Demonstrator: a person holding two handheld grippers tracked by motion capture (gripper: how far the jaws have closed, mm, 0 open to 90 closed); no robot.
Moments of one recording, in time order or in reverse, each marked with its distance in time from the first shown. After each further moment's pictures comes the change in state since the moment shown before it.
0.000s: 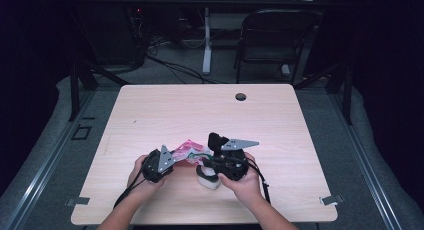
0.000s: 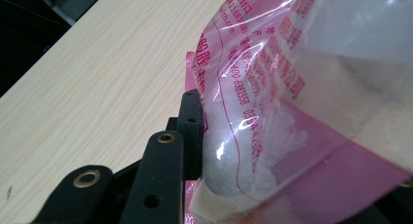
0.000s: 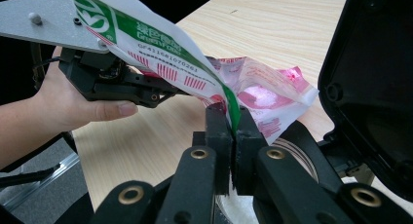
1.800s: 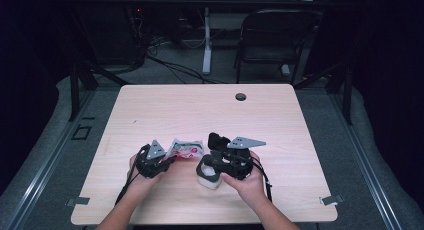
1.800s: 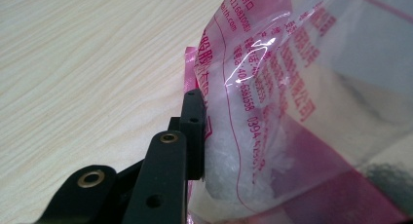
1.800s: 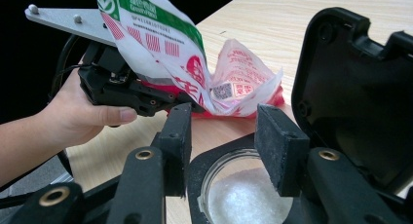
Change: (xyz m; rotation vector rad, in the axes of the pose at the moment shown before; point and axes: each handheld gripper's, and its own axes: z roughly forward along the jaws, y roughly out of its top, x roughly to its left) left arm 0.024 -0.017 0.010 -0.013 -0.141 -0.274; right arm -0.004 0.002 -0.011 -0.077 -0.032 0.017
